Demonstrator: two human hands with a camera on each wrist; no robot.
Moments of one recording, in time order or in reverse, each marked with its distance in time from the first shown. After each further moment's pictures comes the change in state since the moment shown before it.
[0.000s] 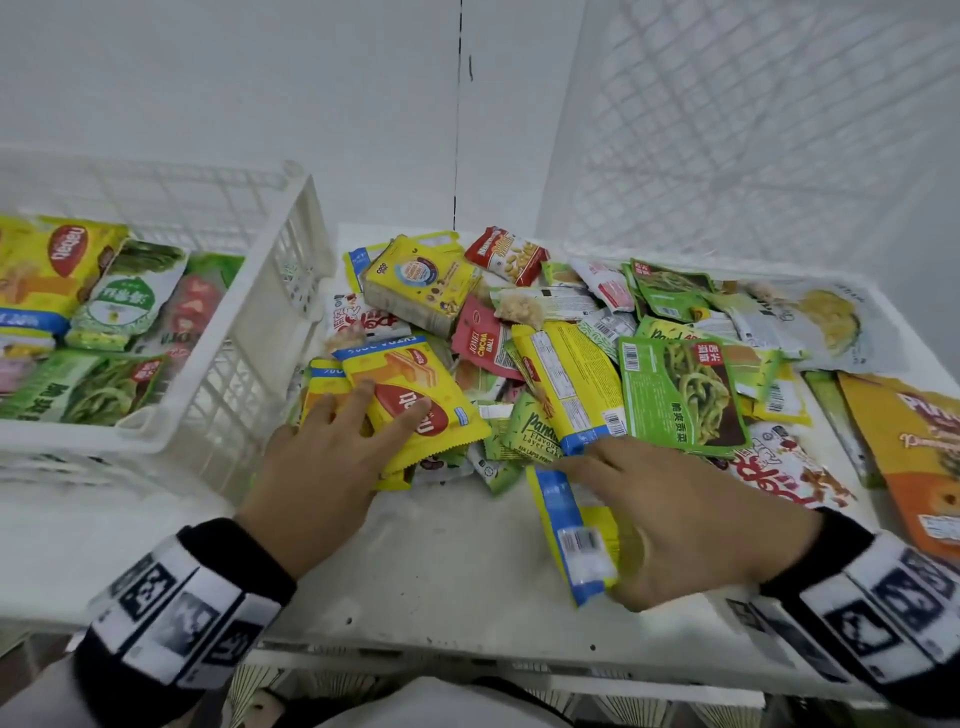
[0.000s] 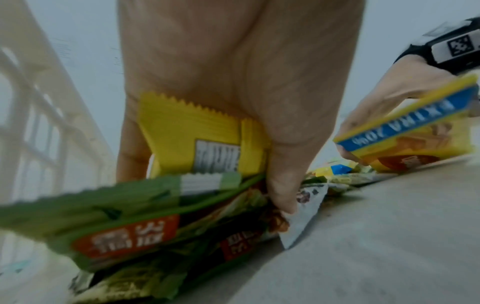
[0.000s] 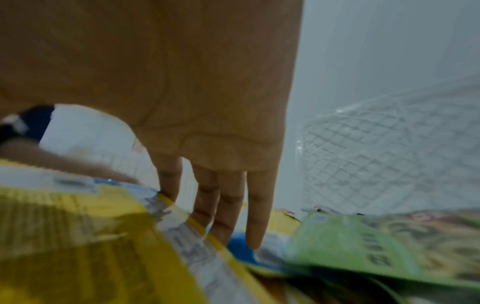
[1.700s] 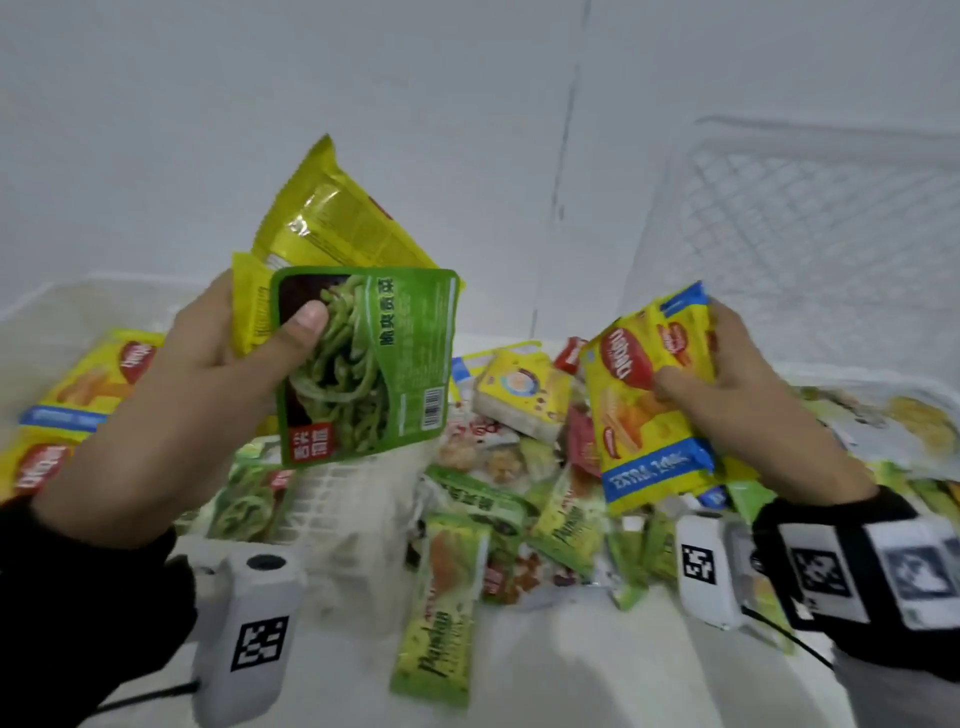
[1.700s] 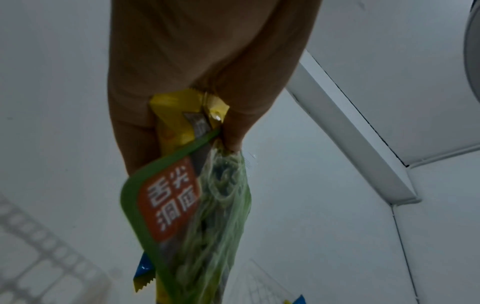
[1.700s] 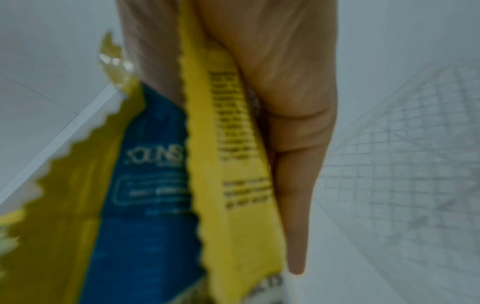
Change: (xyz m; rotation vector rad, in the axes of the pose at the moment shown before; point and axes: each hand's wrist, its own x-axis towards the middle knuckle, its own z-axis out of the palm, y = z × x) left_hand -0.018 -0.150 -0.121 -1.515 0.701 0.035; right_hand 0.089 -0.035 -0.113 0.910 0.986 0.281
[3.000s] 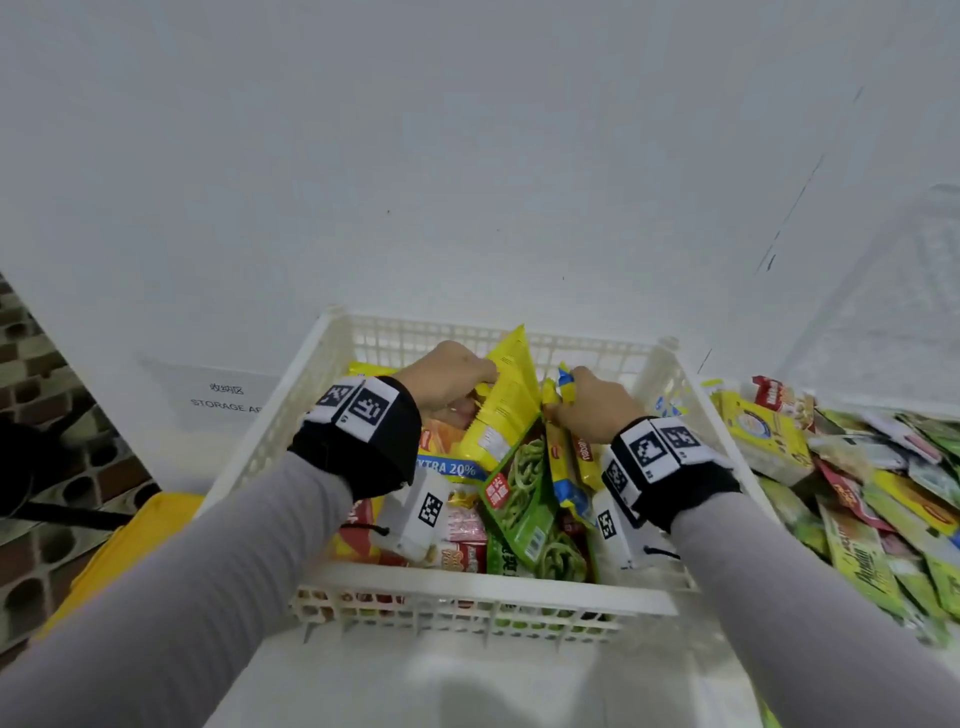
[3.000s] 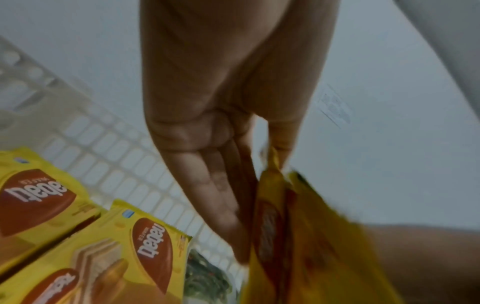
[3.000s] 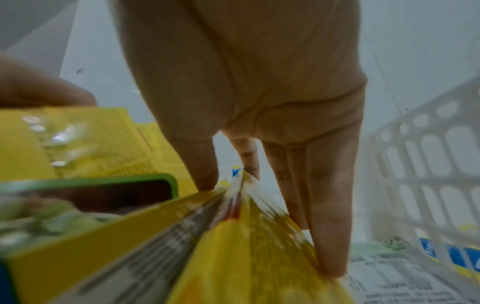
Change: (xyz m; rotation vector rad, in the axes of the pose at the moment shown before) left_hand 0.123 -0.101 -0.196 0.322 -0.462 -0.560; right_hand 0.052 -0.131 0.341 -0.719 -0.355 0.249
